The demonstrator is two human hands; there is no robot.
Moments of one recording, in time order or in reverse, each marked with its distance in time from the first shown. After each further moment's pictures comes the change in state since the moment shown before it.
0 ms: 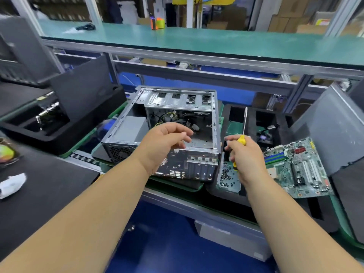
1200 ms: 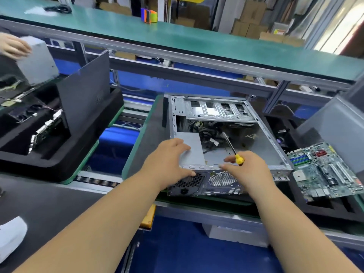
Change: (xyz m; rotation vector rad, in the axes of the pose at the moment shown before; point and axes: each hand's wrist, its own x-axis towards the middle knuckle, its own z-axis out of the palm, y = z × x) left_hand 0.059 -0.078 -0.239 0.972 -0.226 0.245; right_hand -0.043 -0.026 0.218 -0.792 0.119 -0.027
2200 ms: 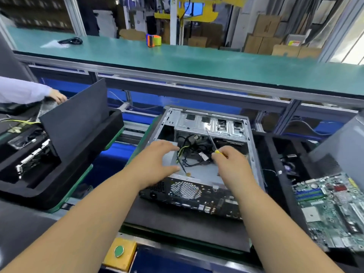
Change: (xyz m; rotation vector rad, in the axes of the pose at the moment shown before) left_hand 0.099 0.018 -0.024 -0.070 0.034 -0.061; right_hand 0.110 -0.018 -0.026 0.297 -0.078 -0.084
